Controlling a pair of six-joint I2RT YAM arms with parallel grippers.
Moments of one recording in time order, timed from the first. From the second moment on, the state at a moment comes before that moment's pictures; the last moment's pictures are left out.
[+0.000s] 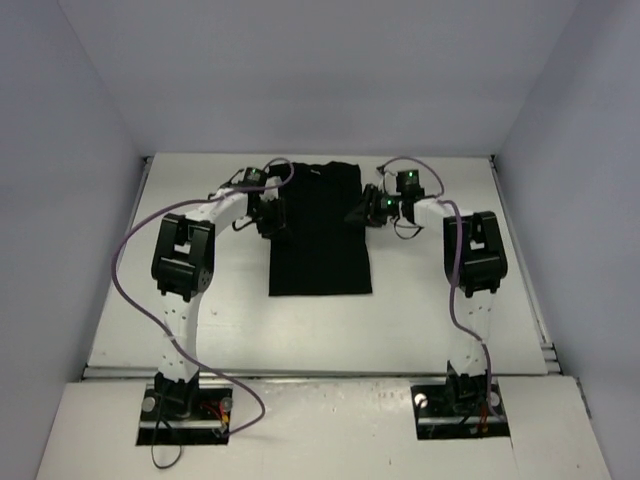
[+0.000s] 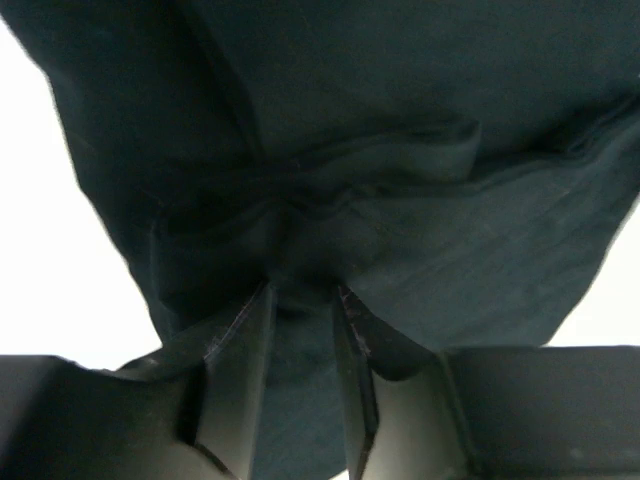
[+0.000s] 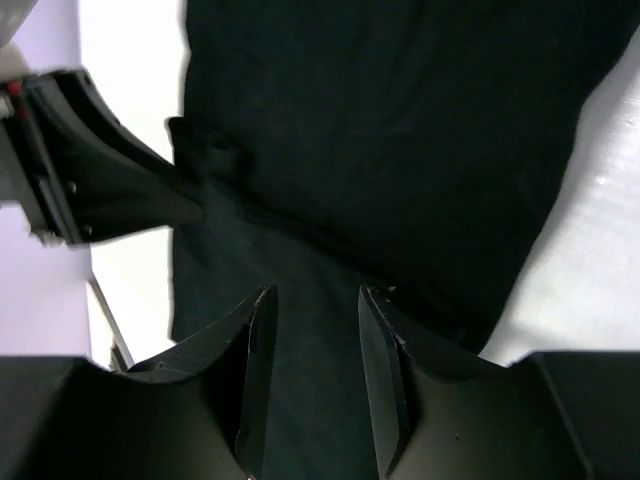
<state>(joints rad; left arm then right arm) -0.27 2.19 1.68 -0.61 0.45 -0.43 0.18 2.16 1.42 -0.04 -0.77 0.48</state>
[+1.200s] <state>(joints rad) -0.28 1.54 0.98 -0.71 0.25 -0.45 0.37 1.51 0.86 -0.30 -0.03 0.50</state>
